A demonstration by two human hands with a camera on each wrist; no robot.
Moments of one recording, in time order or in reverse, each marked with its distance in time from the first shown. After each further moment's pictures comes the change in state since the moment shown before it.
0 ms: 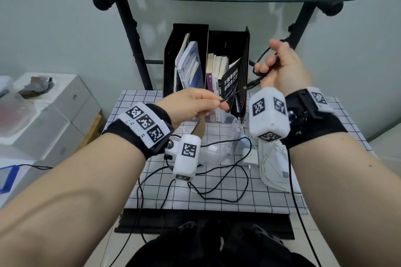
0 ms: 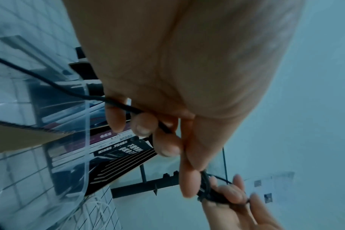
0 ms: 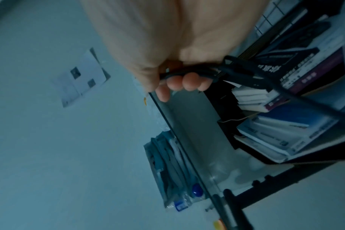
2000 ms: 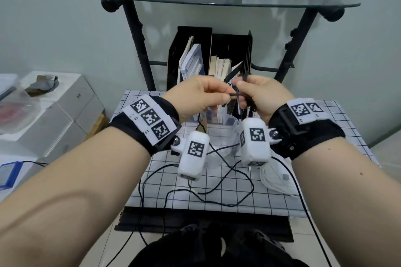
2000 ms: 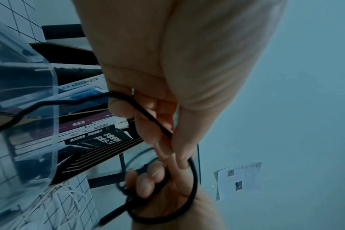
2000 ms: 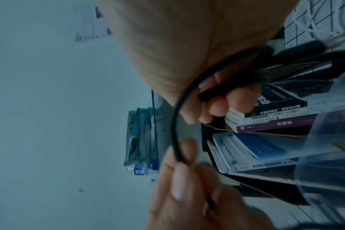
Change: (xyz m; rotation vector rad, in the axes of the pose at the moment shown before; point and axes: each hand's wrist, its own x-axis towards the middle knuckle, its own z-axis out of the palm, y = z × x) left_hand -0.010 0.029 0.009 0.055 0.133 0.157; right_hand -0.014 0.017 -0.016 -0.873 -0.338 0.183
